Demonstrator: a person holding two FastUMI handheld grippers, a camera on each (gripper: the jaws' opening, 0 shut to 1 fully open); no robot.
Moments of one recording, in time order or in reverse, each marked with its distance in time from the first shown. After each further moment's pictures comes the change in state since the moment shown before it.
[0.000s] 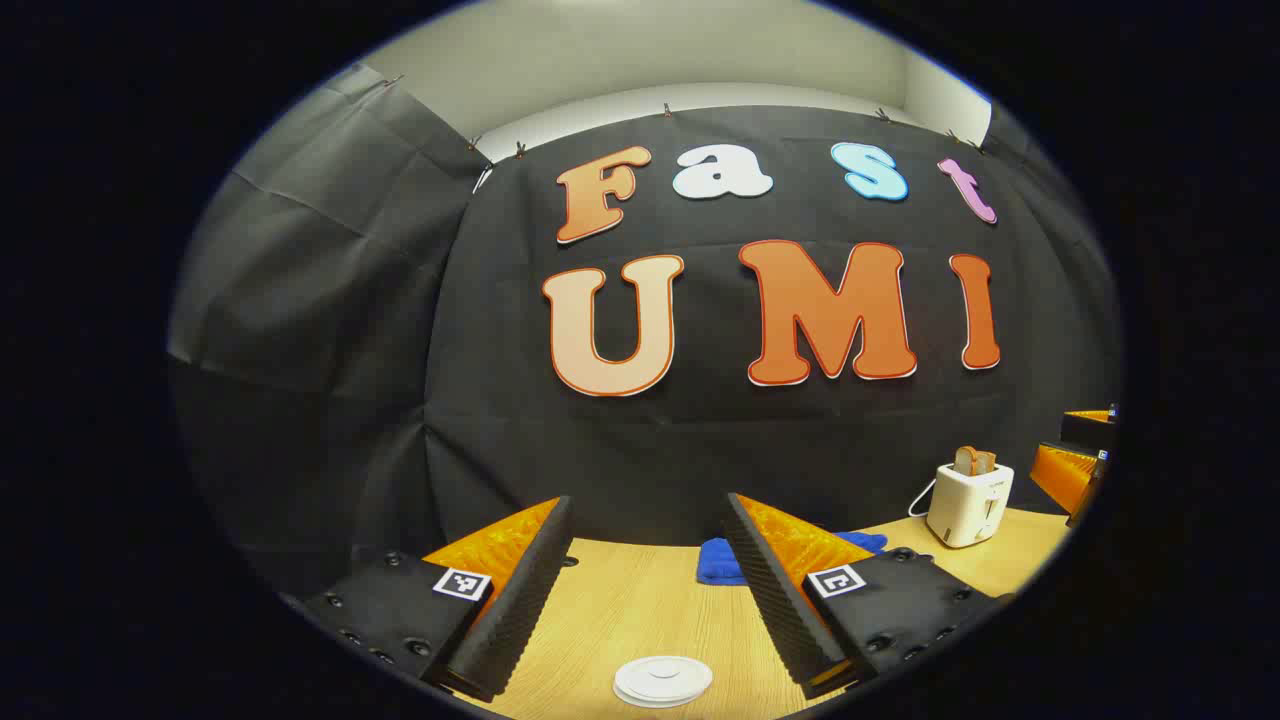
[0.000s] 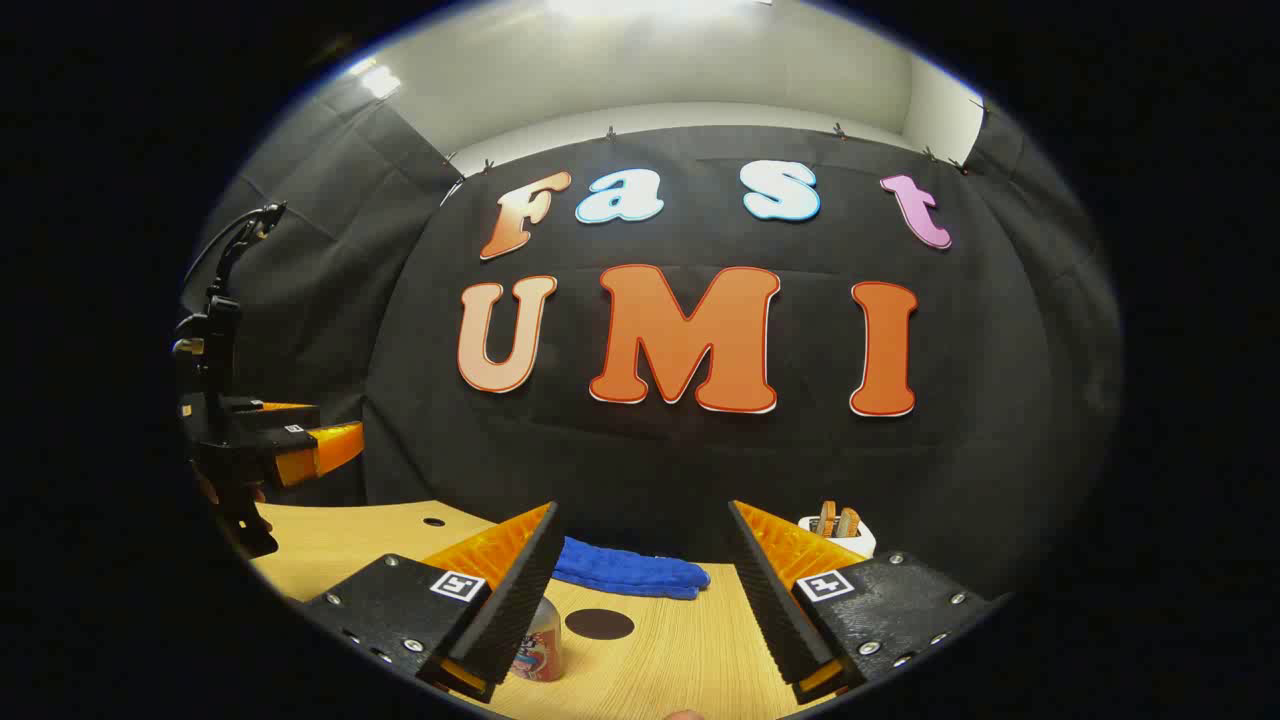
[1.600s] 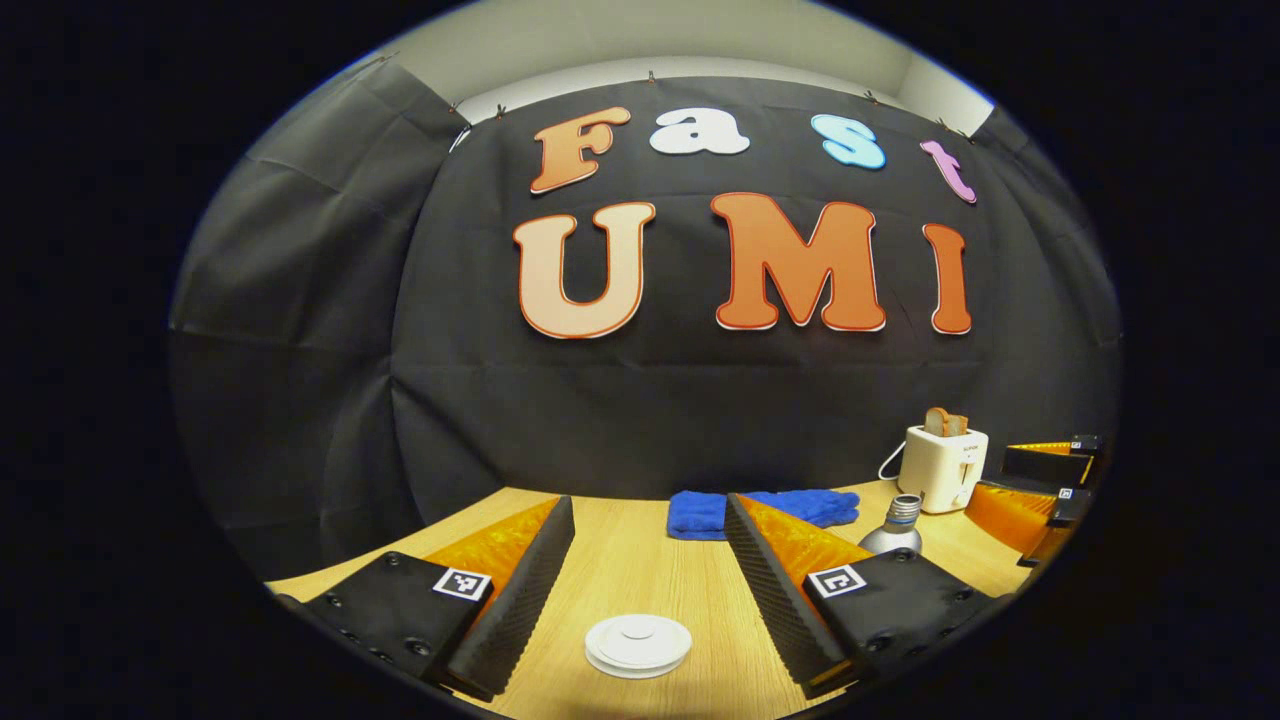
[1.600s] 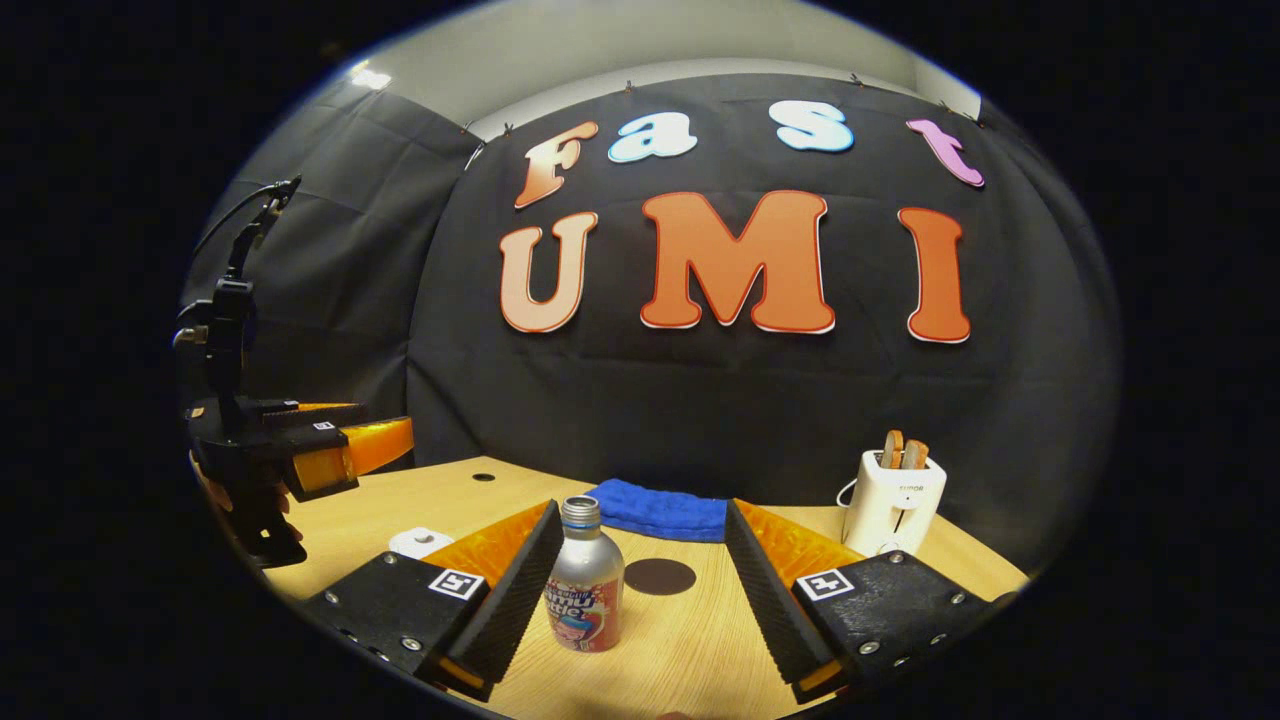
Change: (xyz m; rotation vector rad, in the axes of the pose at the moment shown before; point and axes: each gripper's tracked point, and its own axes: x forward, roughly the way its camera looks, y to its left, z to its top) left arm -0.012 -0.018 -0.074 -0.016 0.148 -0.100; right arm -0.003 0.057 -0.087 0.055 0.187 0.139
